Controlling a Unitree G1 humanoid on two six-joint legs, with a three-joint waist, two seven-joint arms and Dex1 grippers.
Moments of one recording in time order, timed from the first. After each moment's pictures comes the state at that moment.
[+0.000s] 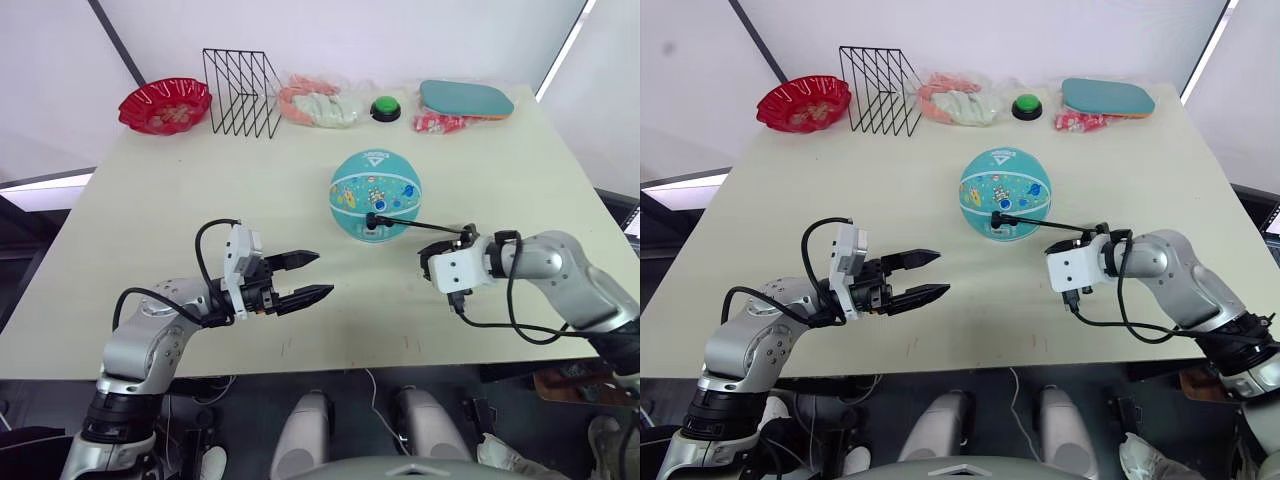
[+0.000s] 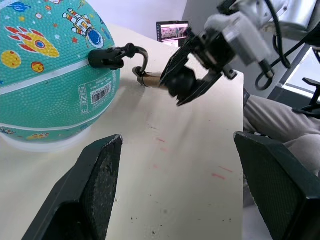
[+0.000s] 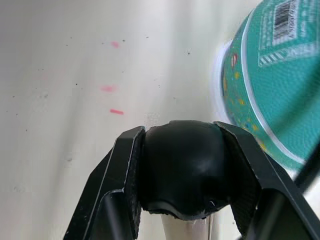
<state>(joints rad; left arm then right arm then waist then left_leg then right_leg) -0.15 0.64 0.07 -0.27 -0.62 0.50 -1.06 -0.53 -0.79 0.44 -0.08 -0.26 0.01 0.99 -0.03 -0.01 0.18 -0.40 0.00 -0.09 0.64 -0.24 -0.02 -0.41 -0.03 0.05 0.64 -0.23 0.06</state>
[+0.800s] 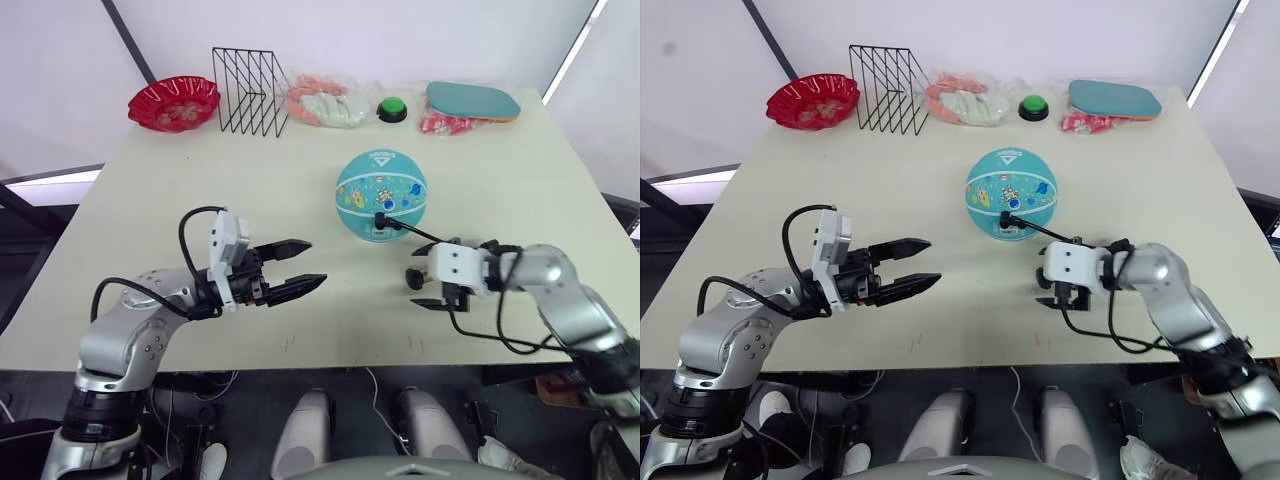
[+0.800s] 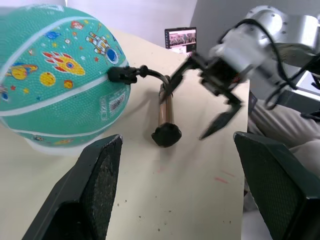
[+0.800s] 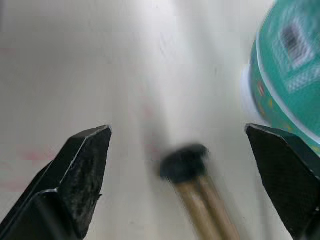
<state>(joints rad) -0.17 0.72 0.13 -0.32 -0.69 0.56 -1.03 -0.34 -0.68 0.22 -0.26 0.00 0.31 1.09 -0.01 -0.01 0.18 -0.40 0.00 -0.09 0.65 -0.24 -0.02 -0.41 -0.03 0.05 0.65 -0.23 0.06</state>
